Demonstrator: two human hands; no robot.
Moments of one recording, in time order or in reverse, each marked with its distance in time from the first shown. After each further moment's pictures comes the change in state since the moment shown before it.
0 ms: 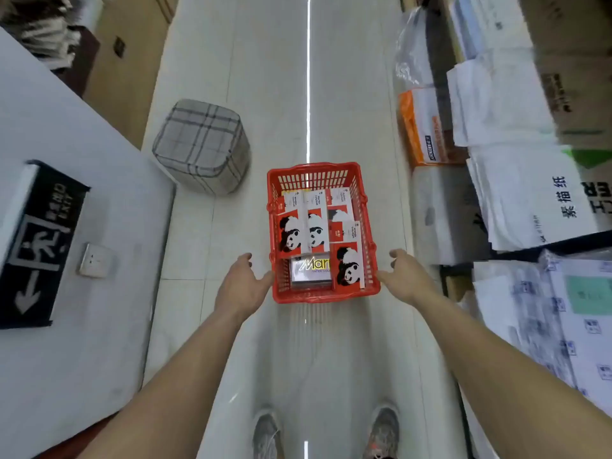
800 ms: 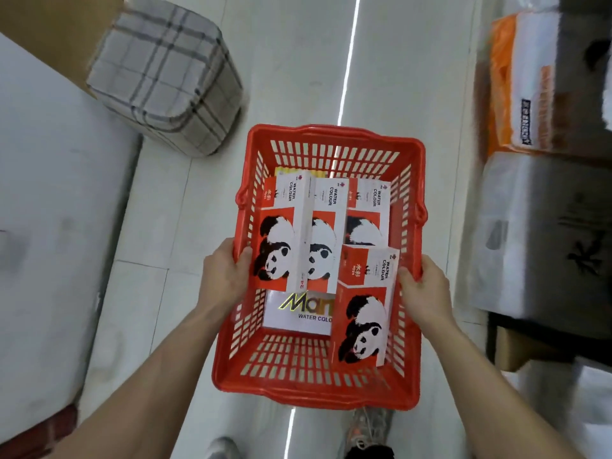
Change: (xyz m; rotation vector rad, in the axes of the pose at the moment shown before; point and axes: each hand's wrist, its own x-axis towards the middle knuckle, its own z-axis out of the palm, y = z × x) left_hand 0.193 -0.006 0.118 -0.127 0.247 -0.067; right_hand 0.218 0.050 0.062 0.400 0.111 -0.039
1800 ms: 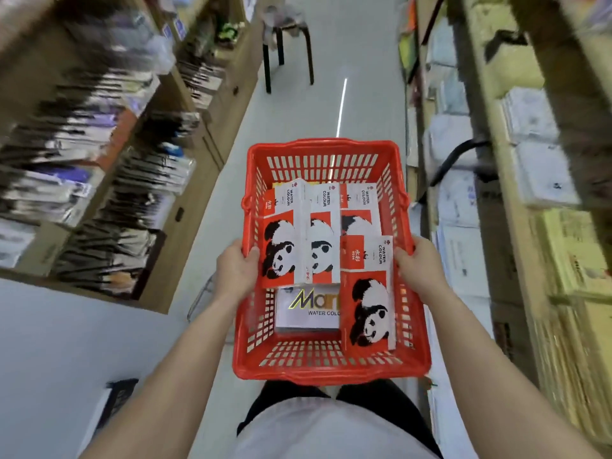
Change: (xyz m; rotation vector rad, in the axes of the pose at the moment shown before) left_hand 0.069 0.589 -0.510 -0.235 0.117 0.112; right_hand -0.011 -0.718 -0.379 0.008 0.083 -0.253
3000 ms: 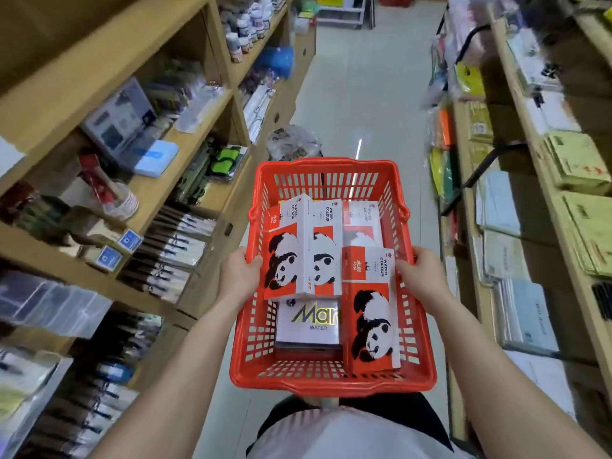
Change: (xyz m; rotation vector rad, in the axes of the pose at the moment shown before) left_hand 0.883 0.429 0.062 -0.139 -0.026 -0.089; right_hand 0.856 -0.500 0.071 -0.023 -0.087 -0.057
